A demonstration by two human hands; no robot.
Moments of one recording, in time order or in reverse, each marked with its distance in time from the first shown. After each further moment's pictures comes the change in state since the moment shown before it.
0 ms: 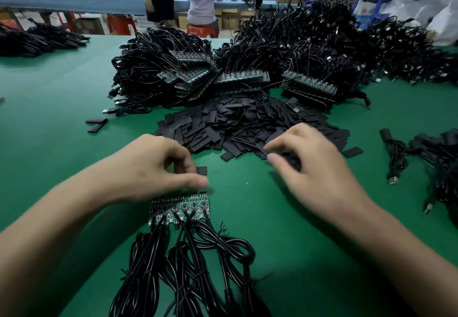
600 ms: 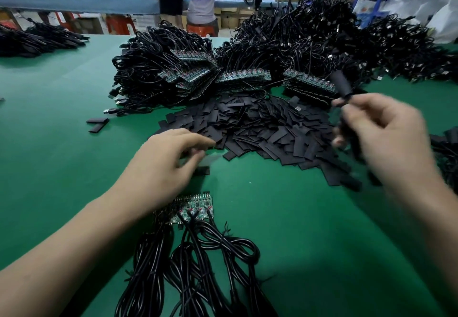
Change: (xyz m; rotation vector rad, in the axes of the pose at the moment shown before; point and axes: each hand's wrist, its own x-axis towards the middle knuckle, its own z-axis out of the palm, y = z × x) left_hand 0.010 0.008 0.031 -0.003 0.397 0.102; right_hand 0.001 0.019 -0.050 0.587 0.369 0.296
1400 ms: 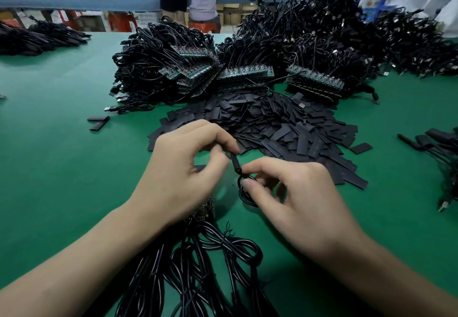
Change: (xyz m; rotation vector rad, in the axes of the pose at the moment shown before) left_hand -0.011 0.033 0.010 -0.306 0.193 0.185; right_hand -0.067 0.000 0.066 -0.363 -0.404 -0.328
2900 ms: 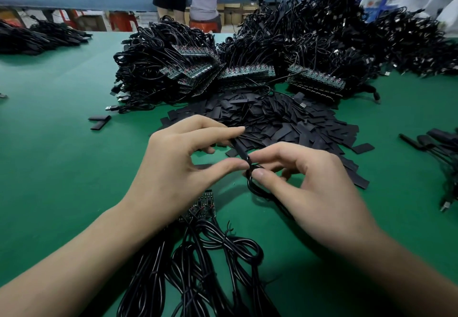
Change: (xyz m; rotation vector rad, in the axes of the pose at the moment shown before) left_hand 0.002 0.004 -0.008 0.065 0.012 0.033; right_hand 0.005 -0.002 -0.014 0.249 -0.014 0.095
